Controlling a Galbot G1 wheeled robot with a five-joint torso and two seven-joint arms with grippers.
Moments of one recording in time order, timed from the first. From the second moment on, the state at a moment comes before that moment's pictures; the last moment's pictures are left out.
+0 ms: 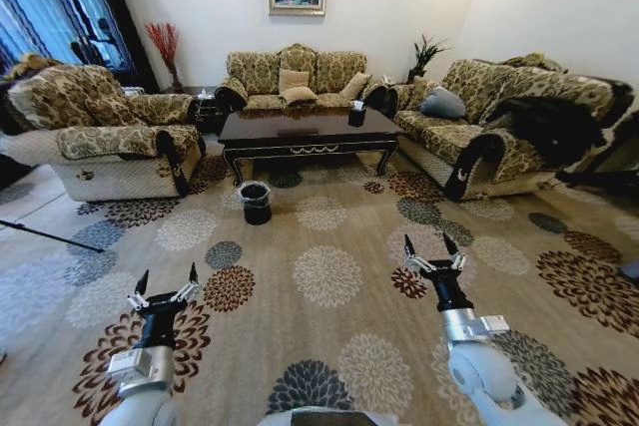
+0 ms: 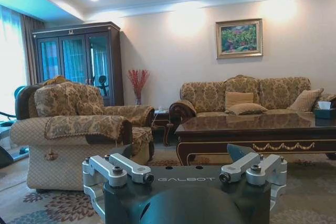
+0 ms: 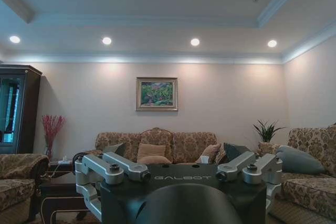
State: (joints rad) left arm 1.84 -1.42 -0.72 -2.33 -0.18 -0.04 -0.22; right arm -1.62 1.02 0.58 2.08 0.46 0.38 0.17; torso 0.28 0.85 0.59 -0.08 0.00
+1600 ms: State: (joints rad) left arm 1.84 -1.42 -0.72 -2.33 -0.18 -0.04 -0.22; right arm -1.62 1.02 0.58 2.08 0.46 0.38 0.17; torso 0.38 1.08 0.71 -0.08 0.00
